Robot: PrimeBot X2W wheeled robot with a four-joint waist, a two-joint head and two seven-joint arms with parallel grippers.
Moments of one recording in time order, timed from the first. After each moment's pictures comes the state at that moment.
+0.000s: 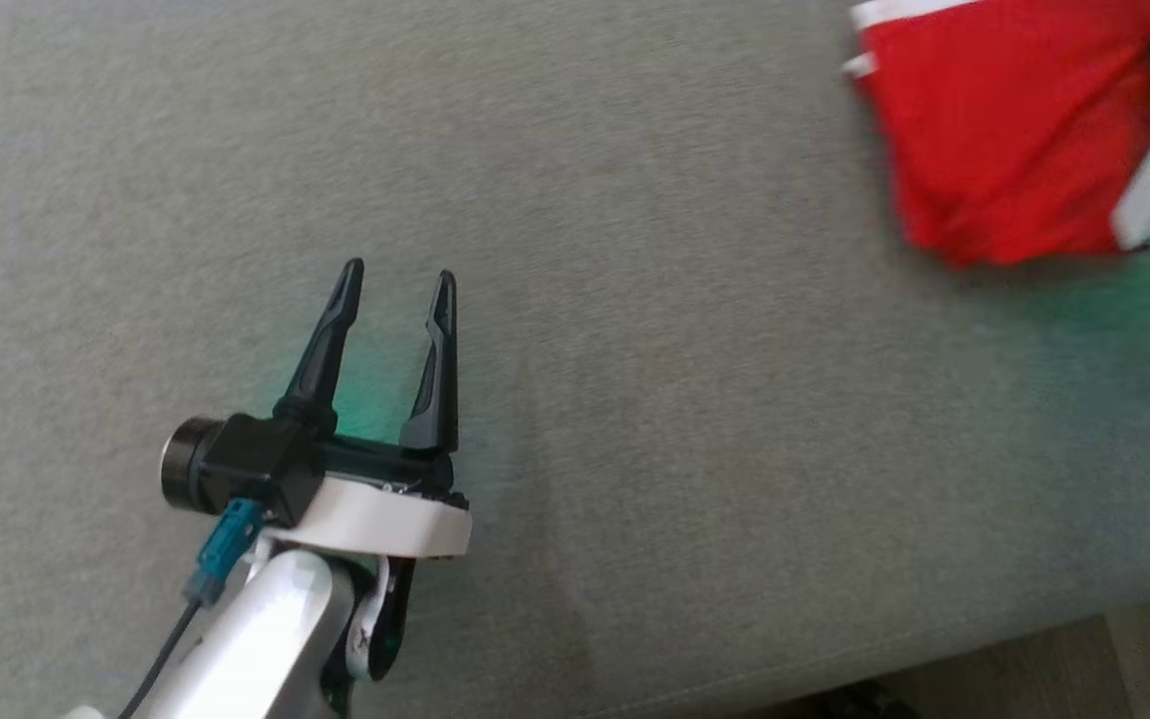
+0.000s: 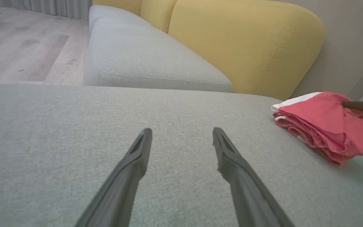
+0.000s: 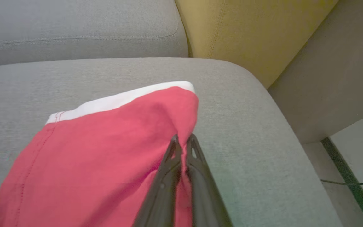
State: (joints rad) left arm -0.30 0.27 -0.58 -0.04 -0.48 0.25 -0.14; right arm -0.70 -0.31 -0.03 0.47 0.22 0.13 0.37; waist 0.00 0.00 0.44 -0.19
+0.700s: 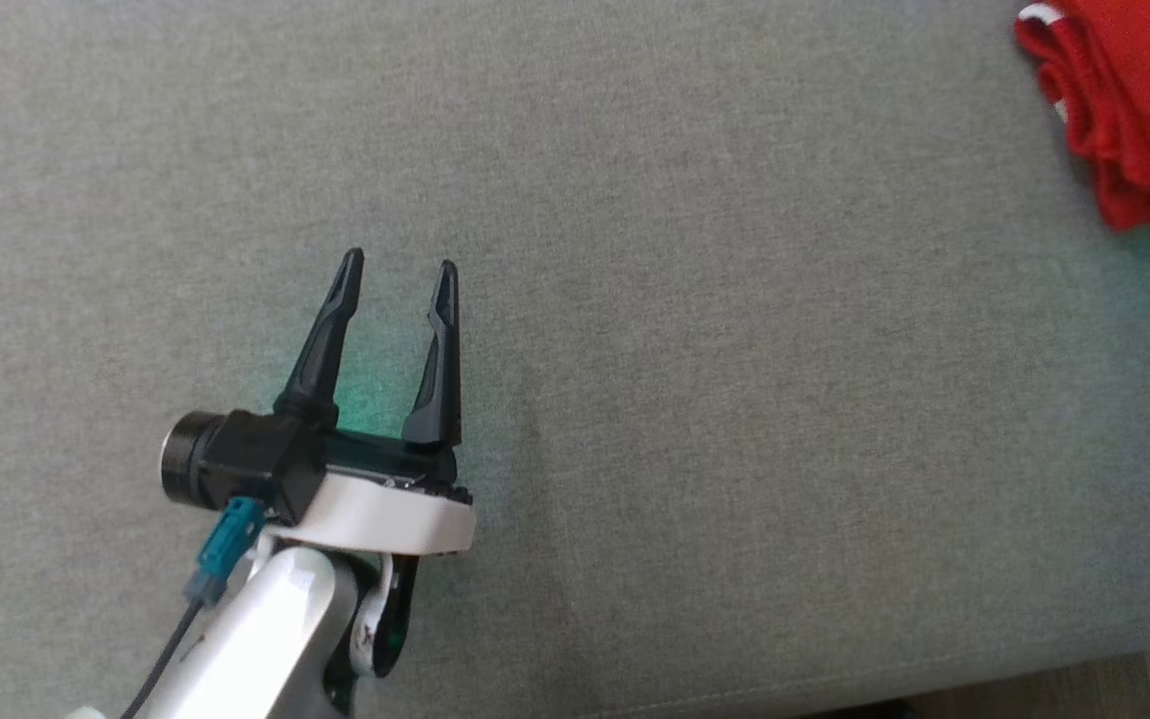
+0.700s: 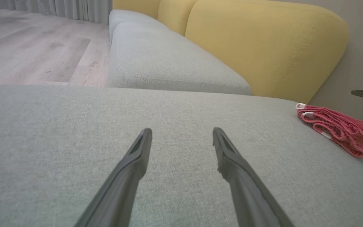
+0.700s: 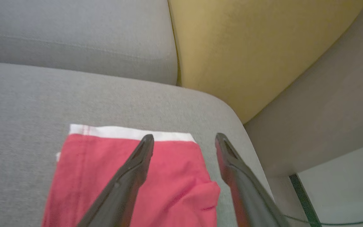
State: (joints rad) left arm -0.31 0.28 -0.58 -0.06 -0.48 0.26 -0.14; right arm -0.81 -0.47 -0.02 0.59 0.11 0.13 0.27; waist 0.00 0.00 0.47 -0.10
